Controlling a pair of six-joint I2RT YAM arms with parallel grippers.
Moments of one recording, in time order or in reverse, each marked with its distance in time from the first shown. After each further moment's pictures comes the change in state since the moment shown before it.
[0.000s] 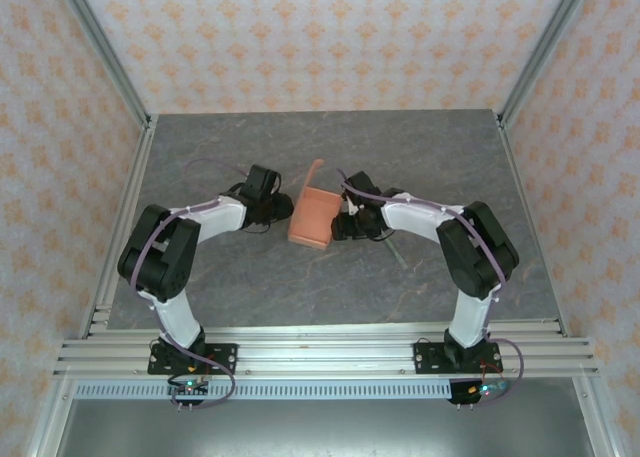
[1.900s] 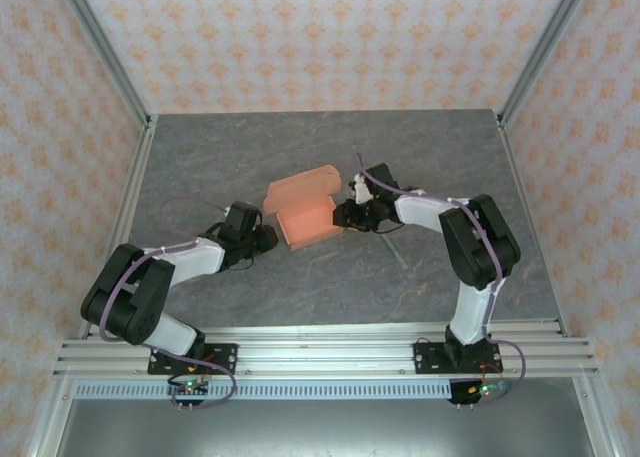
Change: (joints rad) left arm -0.011 -0.321 -0.462 0.168 -0.038 -0.100; right arm -0.147 0.042 -0.041 0.244 -0.418 0.096
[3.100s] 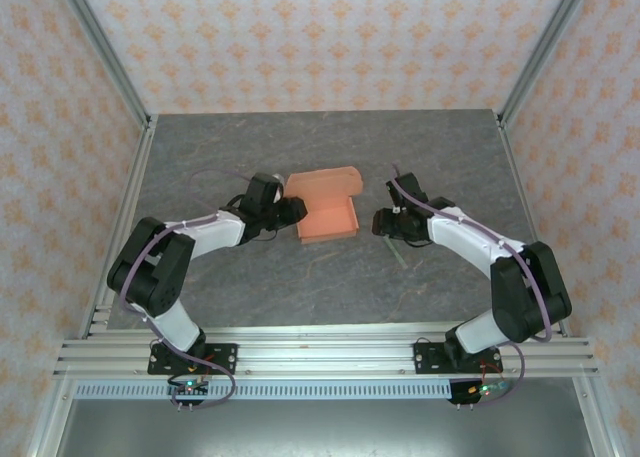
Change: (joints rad) left arm -0.051 0.193 0.307 0.034 0.142 0.011; right arm -0.025 -0.386 -0.168 -0.334 0.568 0.003
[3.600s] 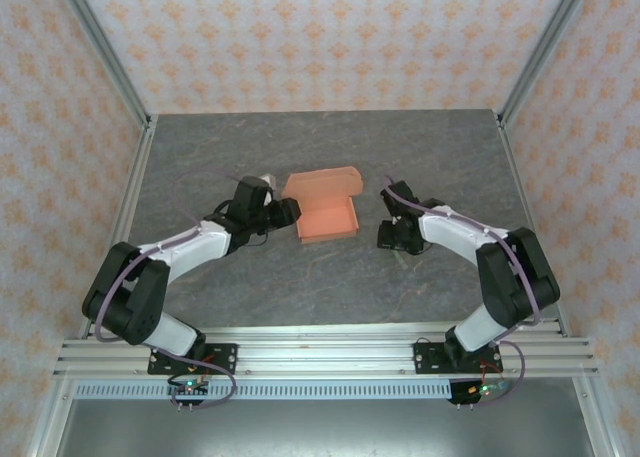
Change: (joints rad) left arm 0.001 -0.204 -0.103 -0.055 -0.033 0.048; right arm 0.016 0.105 -0.012 -0.060 0.027 0.003
